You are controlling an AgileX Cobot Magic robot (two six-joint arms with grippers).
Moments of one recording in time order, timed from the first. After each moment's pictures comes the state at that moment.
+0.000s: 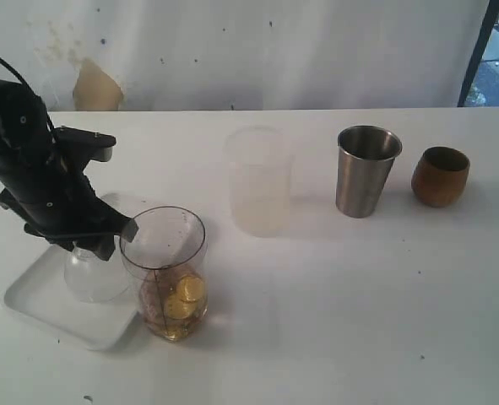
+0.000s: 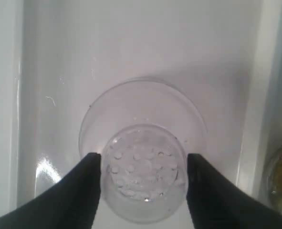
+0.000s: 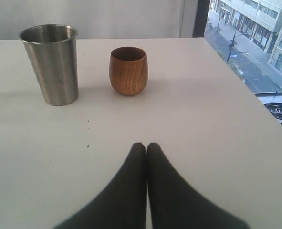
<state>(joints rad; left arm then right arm) -0.38 1.78 -1.12 -0.01 0.76 -0.01 -0.04 0.00 0.00 -0.05 0.32 -0.01</state>
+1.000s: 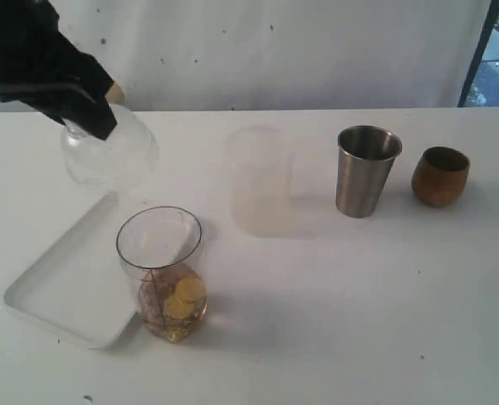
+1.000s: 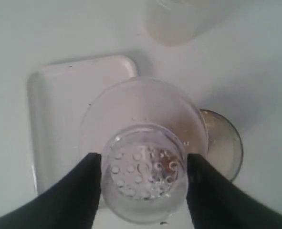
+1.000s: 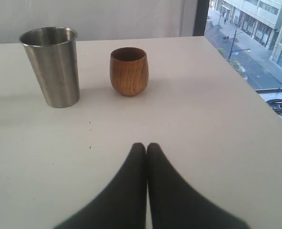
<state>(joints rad) -0.47 1.49 -1.51 -0.14 1.22 0.18 -0.04 0.00 0.00 -0.05 0.32 0.02</state>
